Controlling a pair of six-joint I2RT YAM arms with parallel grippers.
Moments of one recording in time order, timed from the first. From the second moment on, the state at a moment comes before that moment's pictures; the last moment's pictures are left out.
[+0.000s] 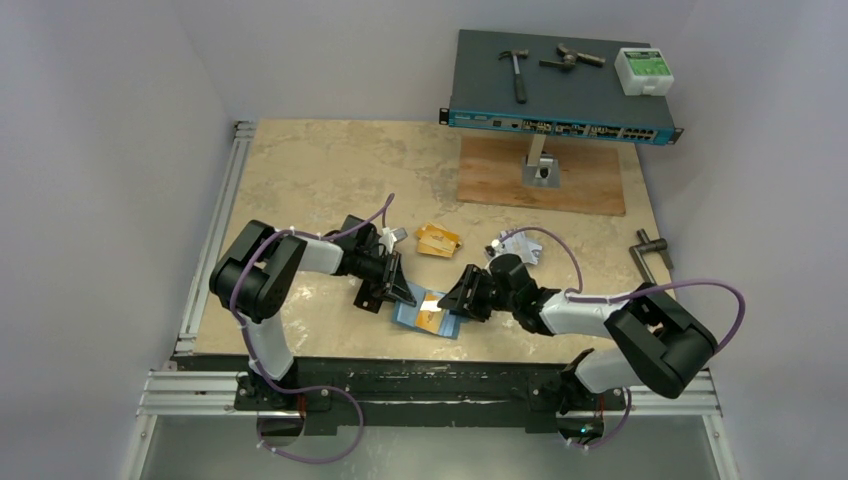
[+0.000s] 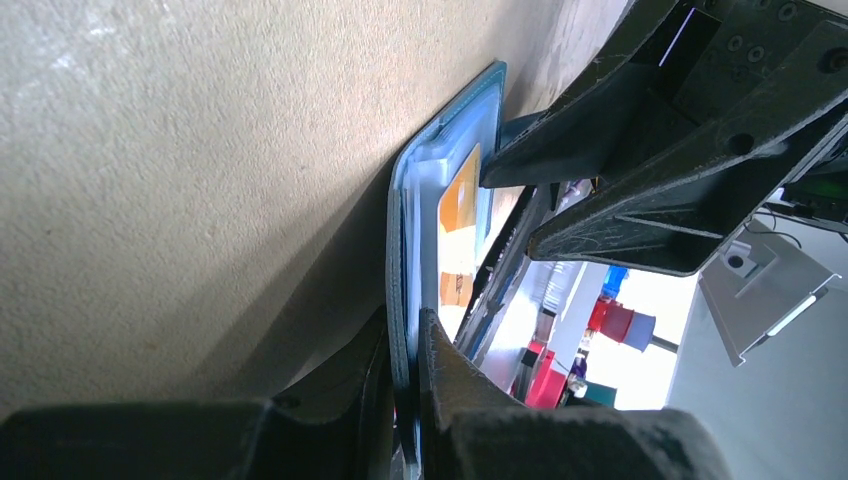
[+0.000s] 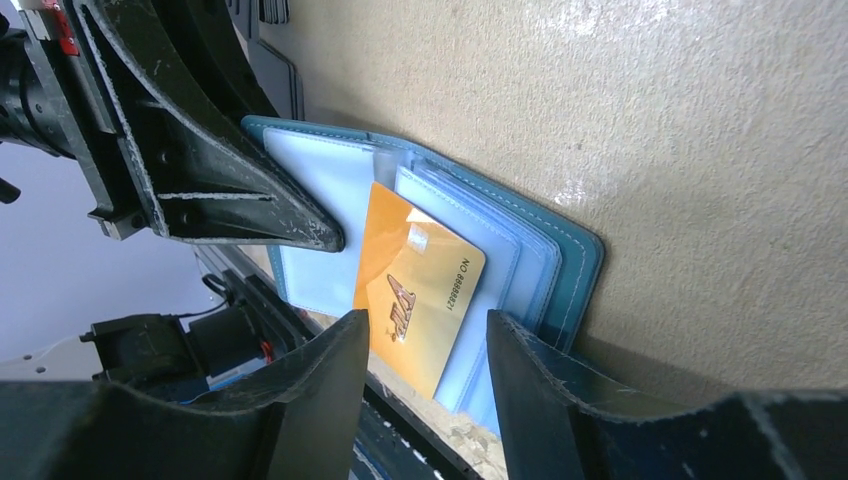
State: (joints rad) left arm -0.42 1.84 0.76 -0.02 0.98 -0.51; right arm 0.70 1.38 0.35 0.36 -0.28 1.10
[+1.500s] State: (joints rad) left arm -0.42 1.80 0.78 -0.17 0.88 -0.39; right arm 0.73 1.50 0.40 0.43 -0.36 1.10
